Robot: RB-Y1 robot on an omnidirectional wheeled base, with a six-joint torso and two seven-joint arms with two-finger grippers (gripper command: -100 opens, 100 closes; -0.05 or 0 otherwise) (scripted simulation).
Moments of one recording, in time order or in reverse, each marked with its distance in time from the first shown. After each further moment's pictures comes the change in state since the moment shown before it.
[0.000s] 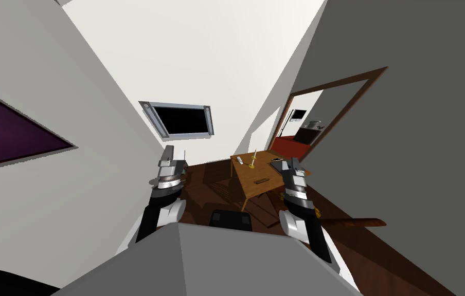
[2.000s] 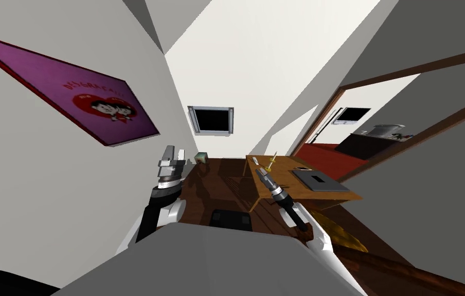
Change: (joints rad) left arm 0.000 0.000 0.000 0.000 0.000 0.000 0.000; right arm -0.234 -0.419 0.153 0.515 0.412 -0.239 0.123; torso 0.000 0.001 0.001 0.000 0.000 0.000
